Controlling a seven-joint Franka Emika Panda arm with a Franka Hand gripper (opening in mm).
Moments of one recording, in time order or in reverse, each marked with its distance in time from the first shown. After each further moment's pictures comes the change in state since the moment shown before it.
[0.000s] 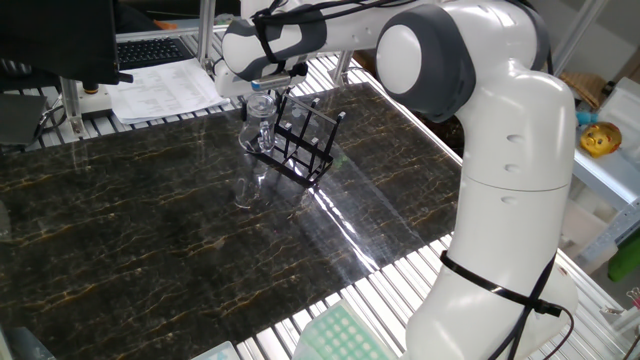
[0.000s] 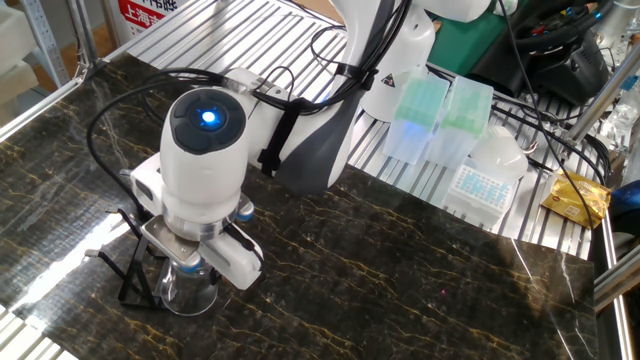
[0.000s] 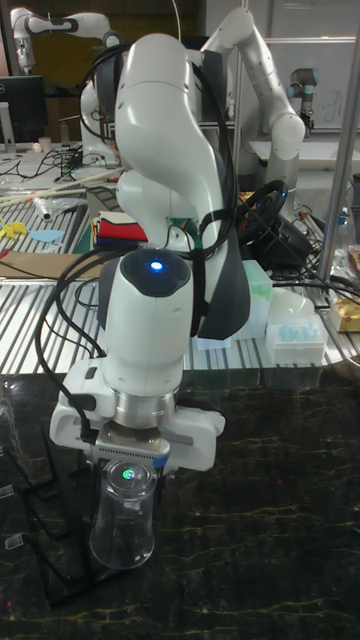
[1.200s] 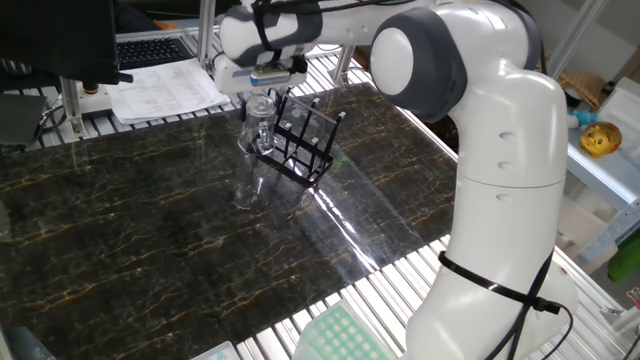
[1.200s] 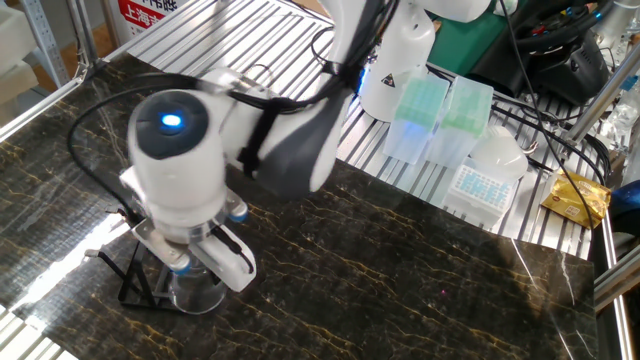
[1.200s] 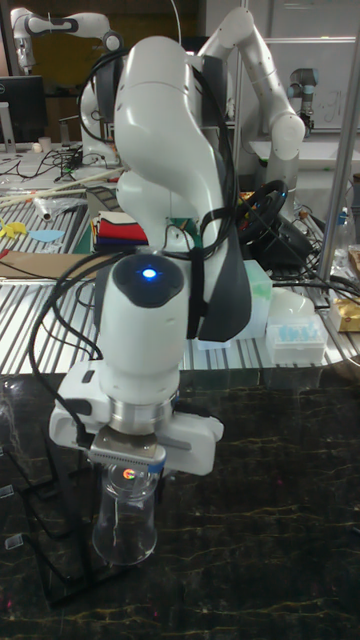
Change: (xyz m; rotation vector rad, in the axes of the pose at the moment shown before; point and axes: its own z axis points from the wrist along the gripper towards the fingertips) arm 0.000 0.000 0.000 -0.002 0.054 0.053
